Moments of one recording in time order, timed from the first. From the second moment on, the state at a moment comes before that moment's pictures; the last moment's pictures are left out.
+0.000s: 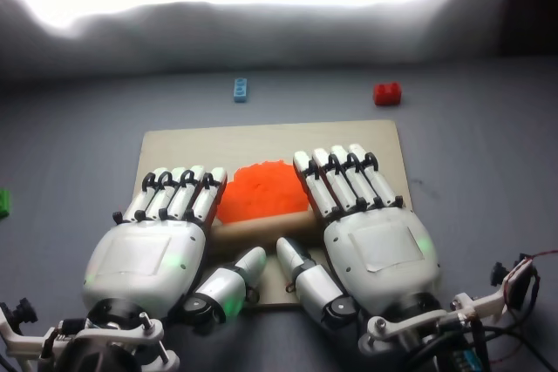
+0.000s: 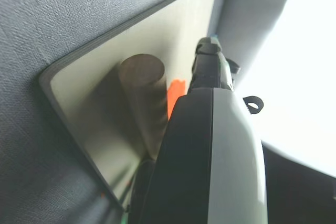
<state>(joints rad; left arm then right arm) 0.89 -1.34 0.94 -0.87 -1.29 1.54 -0.80 -1.73 1.25 0.74 1.35 -1.61</state>
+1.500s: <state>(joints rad) 0.85 -1.38 1.03 -0.92 -1.28 1.50 -0.76 -1.76 1.34 0.78 1.32 -1.57</state>
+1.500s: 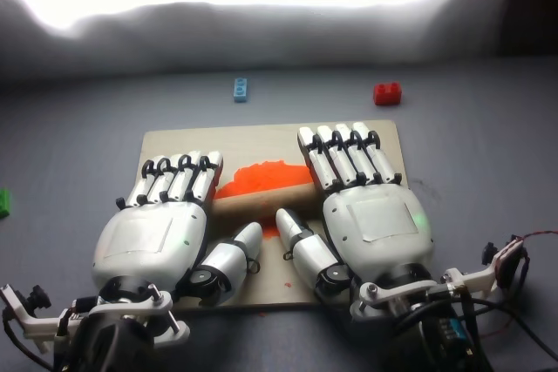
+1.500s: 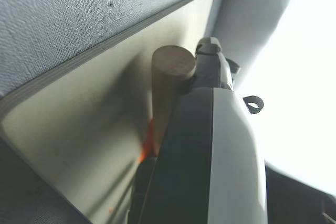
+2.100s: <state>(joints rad) 0.83 -1.40 1.07 -0.92 -1.26 1.47 -0.74 -1.77 1.37 0.82 1.31 -1.56</state>
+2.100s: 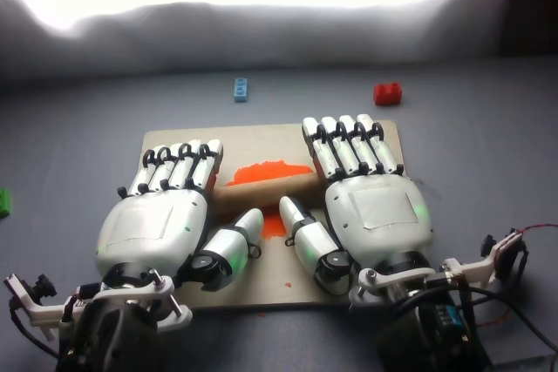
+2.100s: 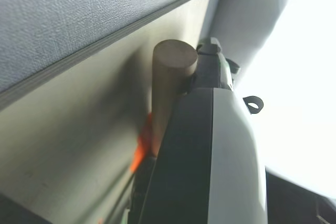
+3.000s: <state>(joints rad) 0.81 -1.42 1.14 -0.91 -1.24 1.44 -0.70 -1.79 1.42 0.86 1.28 -1.52</state>
